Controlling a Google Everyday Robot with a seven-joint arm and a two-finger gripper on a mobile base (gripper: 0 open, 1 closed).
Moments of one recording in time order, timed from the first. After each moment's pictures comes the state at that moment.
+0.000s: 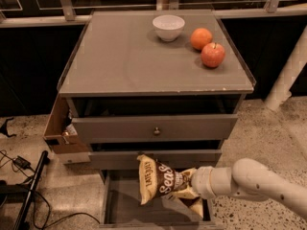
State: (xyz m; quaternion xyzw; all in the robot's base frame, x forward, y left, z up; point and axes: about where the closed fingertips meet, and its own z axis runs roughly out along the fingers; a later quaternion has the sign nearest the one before) arm 0.451 -0.101 0.524 -0.51 0.74 0.25 0.36
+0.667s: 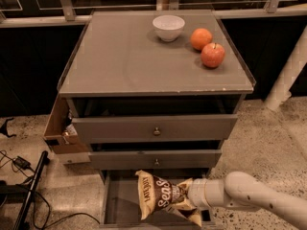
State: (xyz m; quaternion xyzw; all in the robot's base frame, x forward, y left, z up) arm 0.437 -0.096 0.457 -0.54 0.73 0.24 0.34
